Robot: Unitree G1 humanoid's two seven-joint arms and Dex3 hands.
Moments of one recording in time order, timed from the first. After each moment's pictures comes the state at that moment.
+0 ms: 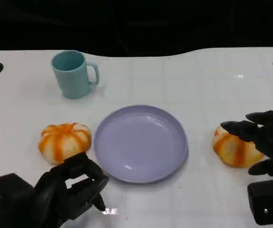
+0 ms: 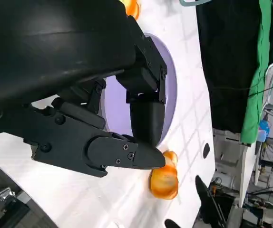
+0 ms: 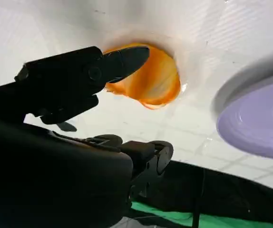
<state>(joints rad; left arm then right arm) 0.18 0.05 -0.01 -0.14 -0.24 0.16 -0.29 -0.26 -0.58 0.27 0.14 -0.83 -0.23 0.18</state>
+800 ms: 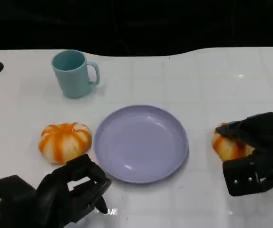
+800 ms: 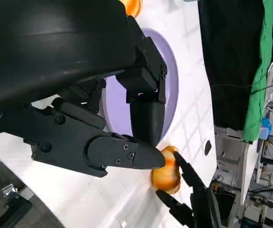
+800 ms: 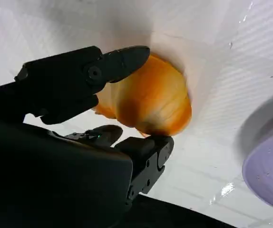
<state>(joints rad) 0.20 0.05 -0.02 -0.17 -0.24 0.17 -0.29 -0.55 -0.47 0.48 0.56 -0.87 -0.16 0.18</state>
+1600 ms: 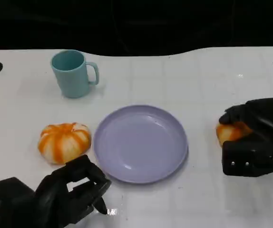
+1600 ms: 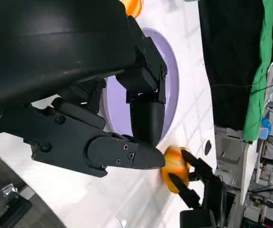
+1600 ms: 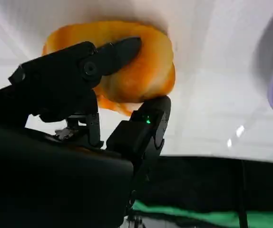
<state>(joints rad) 0.21 0.05 -0.02 -0.17 -0.24 0.16 -0.29 -0.71 -0.36 0.48 1.02 -0.79 -0.35 -0.30</state>
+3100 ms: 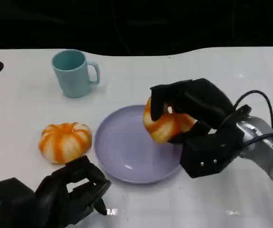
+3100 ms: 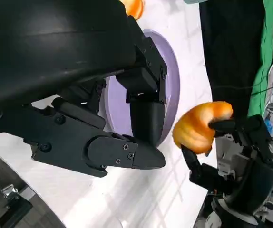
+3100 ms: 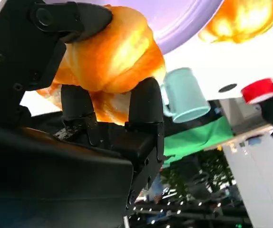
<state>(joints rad) 0.21 0.05 -0.02 -0.17 -0.24 0.16 -0.29 -0.80 -0.18 0.49 0.94 -0.66 -0.68 -0.23</state>
